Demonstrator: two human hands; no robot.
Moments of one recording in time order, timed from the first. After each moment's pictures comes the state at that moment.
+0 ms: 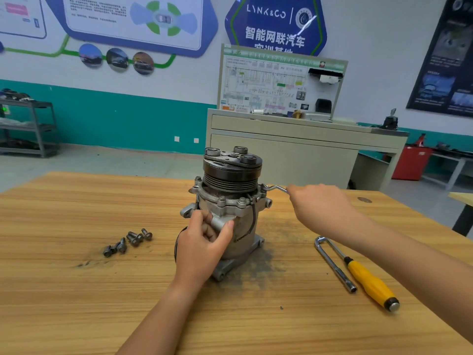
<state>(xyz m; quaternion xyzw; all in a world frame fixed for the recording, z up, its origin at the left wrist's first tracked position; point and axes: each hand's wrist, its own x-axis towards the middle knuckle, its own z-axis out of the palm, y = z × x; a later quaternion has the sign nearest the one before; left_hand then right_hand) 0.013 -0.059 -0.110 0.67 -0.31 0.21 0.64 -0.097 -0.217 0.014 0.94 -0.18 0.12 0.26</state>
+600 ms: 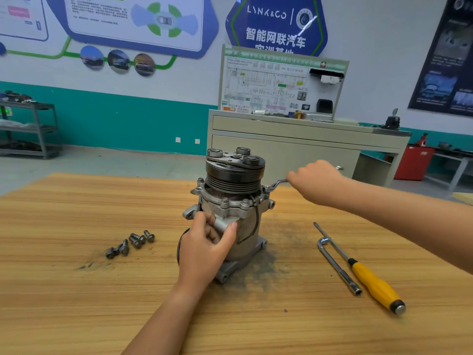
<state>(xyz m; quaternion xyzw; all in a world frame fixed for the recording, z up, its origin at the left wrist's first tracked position) 0.013 -0.059 -0.109 0.67 -0.31 0.21 0.65 -0.059 -0.251 0.040 0.91 -0.09 0.04 0.41</state>
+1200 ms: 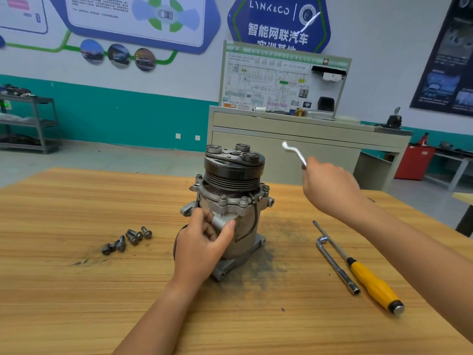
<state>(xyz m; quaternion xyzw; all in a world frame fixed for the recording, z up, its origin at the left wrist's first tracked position) 0.014 -0.058 -0.108 0.68 -0.30 0.20 0.63 -0.083 -0.239 0.027 0.93 -0.22 0.27 0.14</state>
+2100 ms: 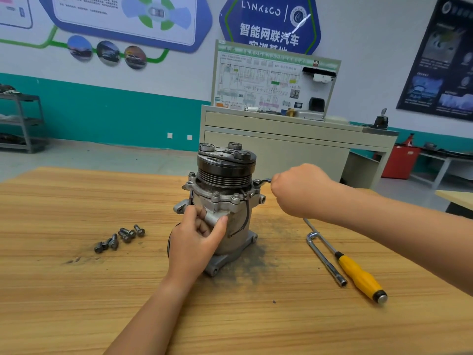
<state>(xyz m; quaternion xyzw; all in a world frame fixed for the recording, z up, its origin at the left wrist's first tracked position) 0.013 -0.058 -0.109 0.67 -0.31 0.19 0.65 -0.090 -0.185 0.047 0.91 -0.12 -0.01 0.39</state>
